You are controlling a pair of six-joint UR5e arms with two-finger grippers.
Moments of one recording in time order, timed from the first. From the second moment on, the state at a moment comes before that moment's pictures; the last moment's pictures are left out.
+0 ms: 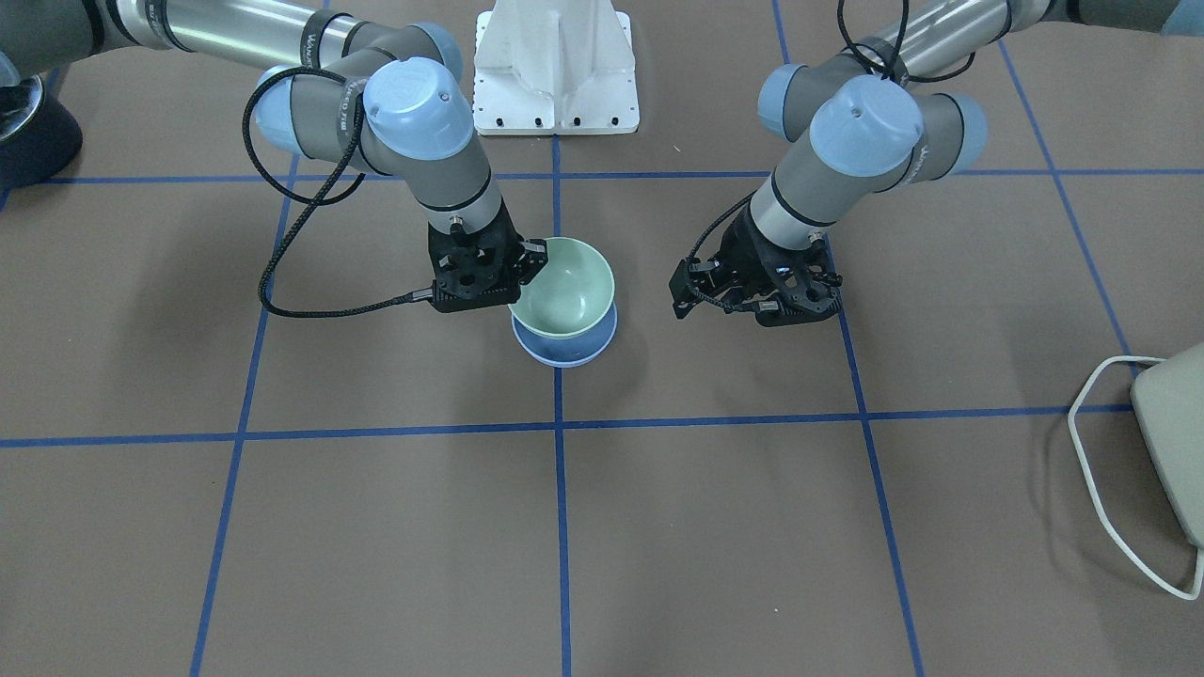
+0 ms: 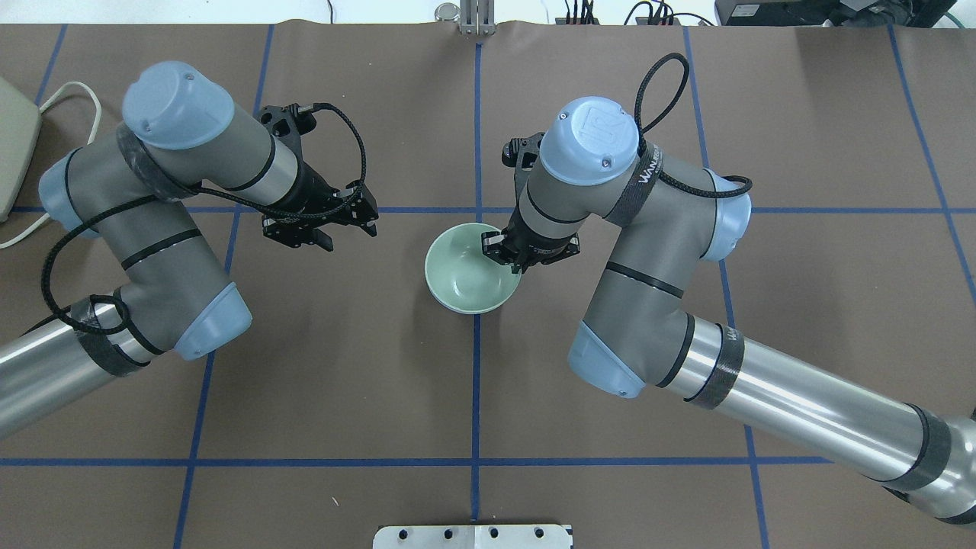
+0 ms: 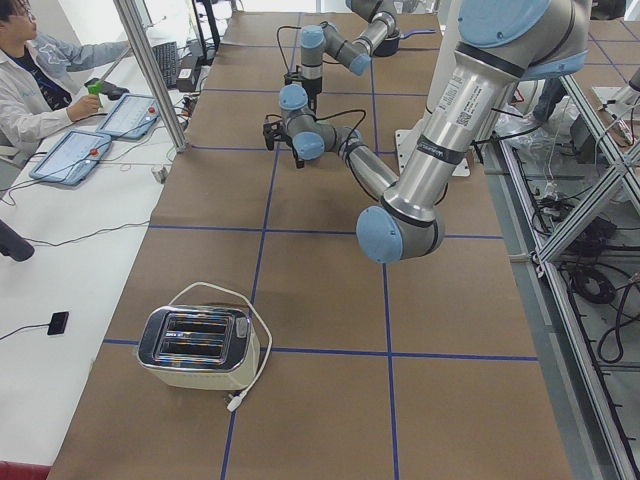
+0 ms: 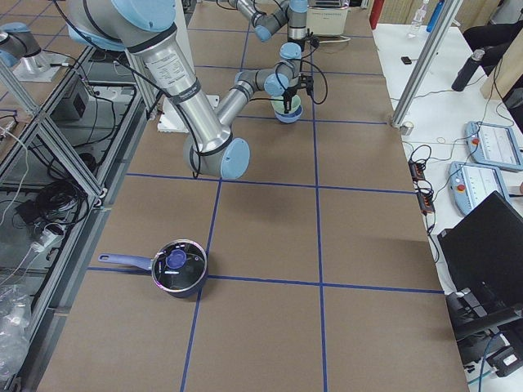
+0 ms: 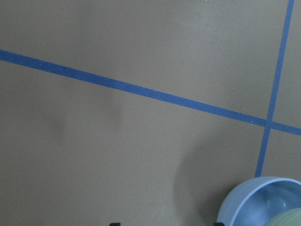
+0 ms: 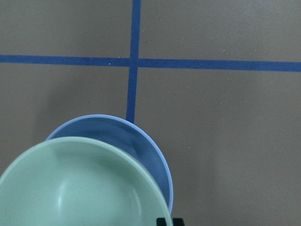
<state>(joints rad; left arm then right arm) -0.74 -2.10 -1.66 -1.93 -2.15 -1.39 0.59 -0.86 1.61 -1.48 2.01 1.13</state>
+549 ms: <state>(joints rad) -0.74 -2.10 -1.66 -1.93 -2.15 -1.39 0.59 -0.86 1.60 -1.46 2.00 1.09</state>
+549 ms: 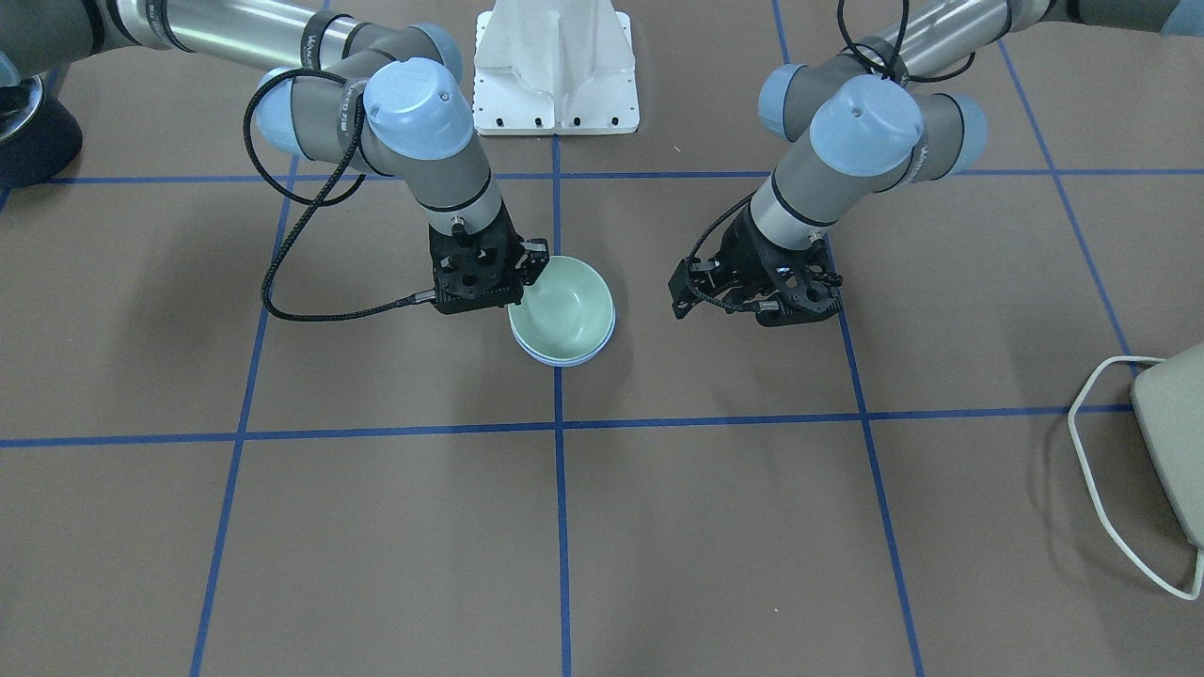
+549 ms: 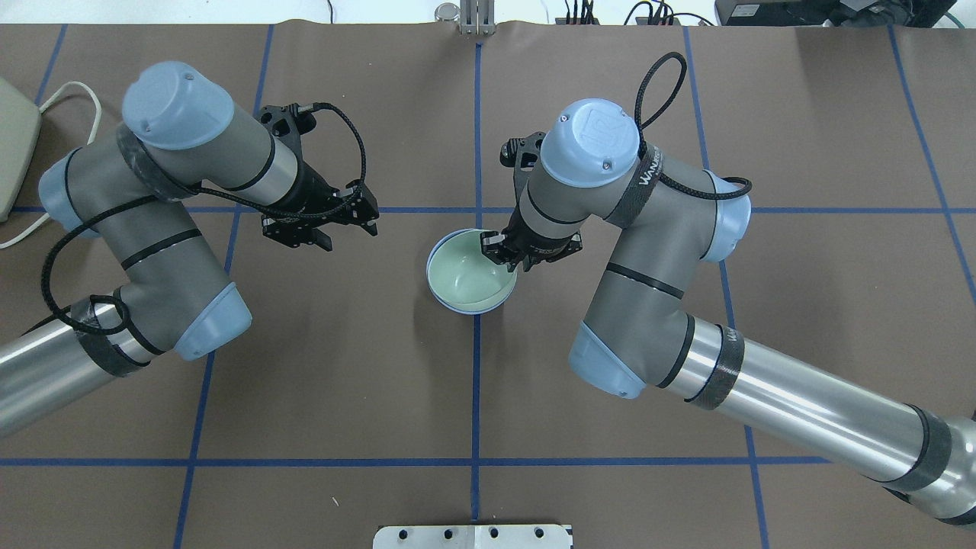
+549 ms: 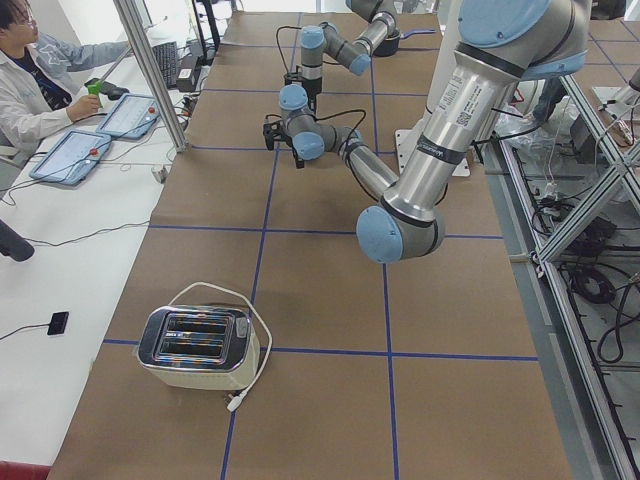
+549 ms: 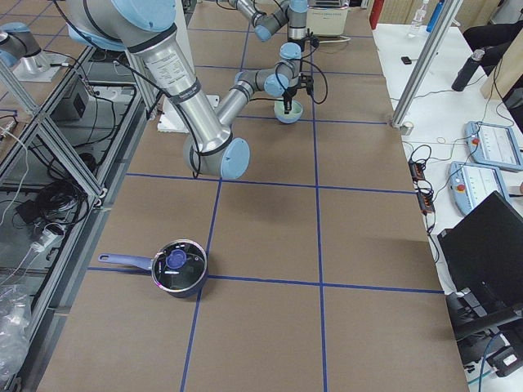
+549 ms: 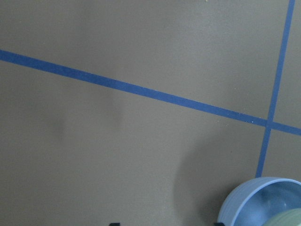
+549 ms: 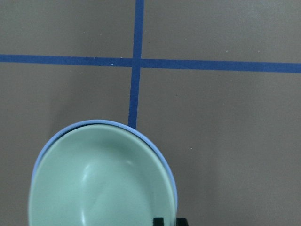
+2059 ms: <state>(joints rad) -0.88 -1.80 -1.84 -1.92 -2.21 -1.06 0.88 -1.14 1.86 -1.45 2.07 0.97</state>
